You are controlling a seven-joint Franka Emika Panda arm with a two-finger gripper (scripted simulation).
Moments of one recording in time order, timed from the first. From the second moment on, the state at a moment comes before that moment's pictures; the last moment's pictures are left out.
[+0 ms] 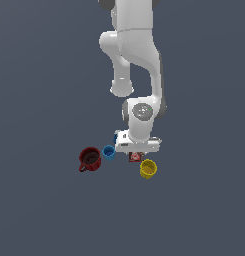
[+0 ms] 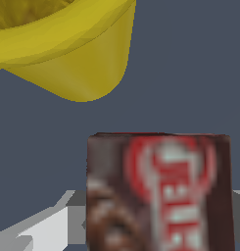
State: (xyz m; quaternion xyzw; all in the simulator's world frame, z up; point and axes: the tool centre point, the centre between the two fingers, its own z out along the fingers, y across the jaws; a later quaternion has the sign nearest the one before) arm -0.003 0.069 0.022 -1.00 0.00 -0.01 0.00
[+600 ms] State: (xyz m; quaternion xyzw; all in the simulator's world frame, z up) arm -0.014 0.072 0.062 -1.00 0.00 -0.01 0.00
